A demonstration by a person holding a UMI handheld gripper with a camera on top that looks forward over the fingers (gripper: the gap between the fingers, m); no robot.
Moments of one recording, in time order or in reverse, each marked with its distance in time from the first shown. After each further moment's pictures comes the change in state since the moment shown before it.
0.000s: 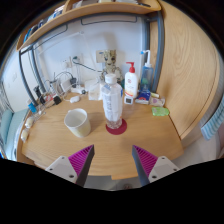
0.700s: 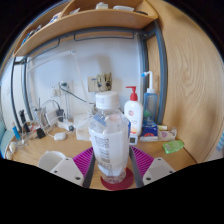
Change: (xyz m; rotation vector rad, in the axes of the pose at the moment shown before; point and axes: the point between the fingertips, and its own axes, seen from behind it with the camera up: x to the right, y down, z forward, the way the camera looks) arm 0.010 -0.121 0.118 0.433 0.070 0.029
